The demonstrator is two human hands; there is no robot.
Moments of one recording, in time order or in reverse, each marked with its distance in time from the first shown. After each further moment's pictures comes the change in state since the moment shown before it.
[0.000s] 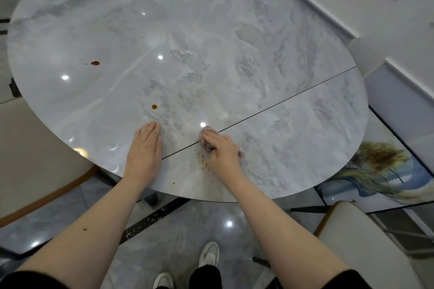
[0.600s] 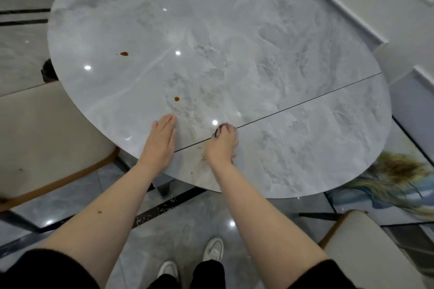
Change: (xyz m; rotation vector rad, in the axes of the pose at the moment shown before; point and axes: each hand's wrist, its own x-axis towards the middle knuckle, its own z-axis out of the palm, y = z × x) left_hand -0.006 -0.013 -0.010 -0.148 -0.068 -0.035; right_hand 0.012 -0.057 0.034 0.144 0.088 0.516
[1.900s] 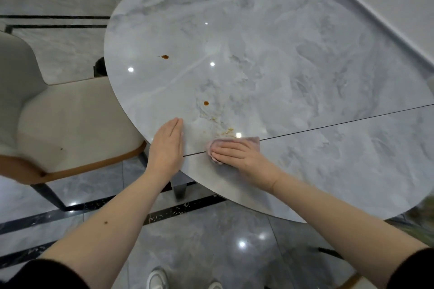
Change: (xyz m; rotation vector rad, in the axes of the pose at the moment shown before) left_hand -0.030 -0.008 -0.014 0.191 0.233 -0.095; right_hand 0.049 0.056 -0.039 -0.520 -0.354 -1.555
